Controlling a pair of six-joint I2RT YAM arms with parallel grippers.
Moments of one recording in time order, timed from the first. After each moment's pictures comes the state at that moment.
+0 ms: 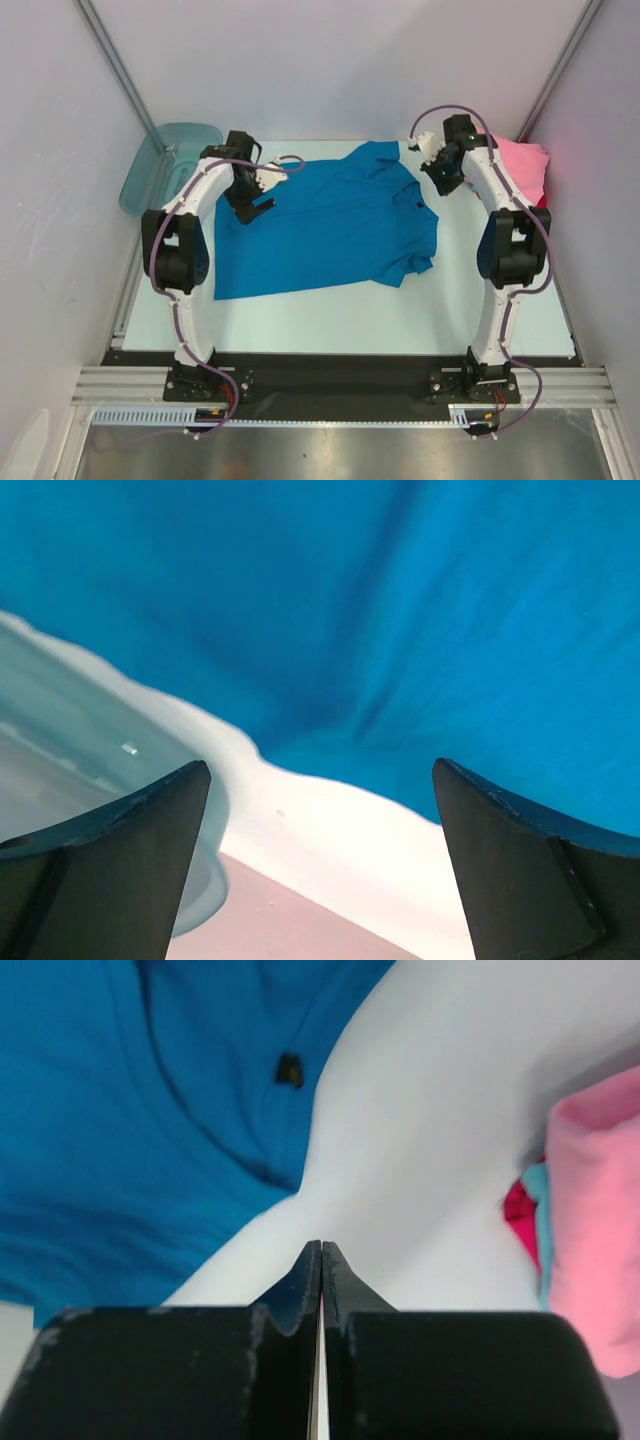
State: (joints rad) left arm -0.17 2.03 1.80 -0.99 0.00 0.87; right arm 0.08 2.05 1.88 -0.94 -0.10 -0.67
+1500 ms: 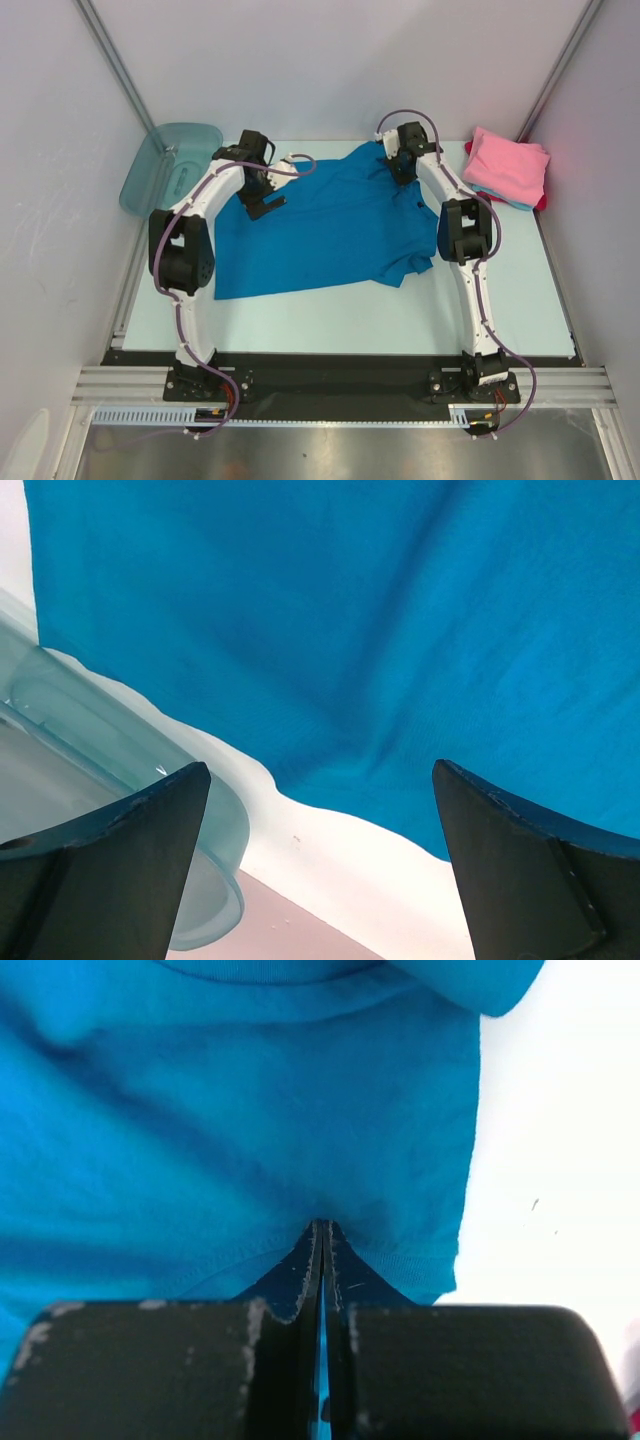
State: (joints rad) left arm -0.25 2.03 1.77 -0.90 -0.05 0.85; right arm 0.21 2.58 2.34 -0.71 -0.04 -0.39
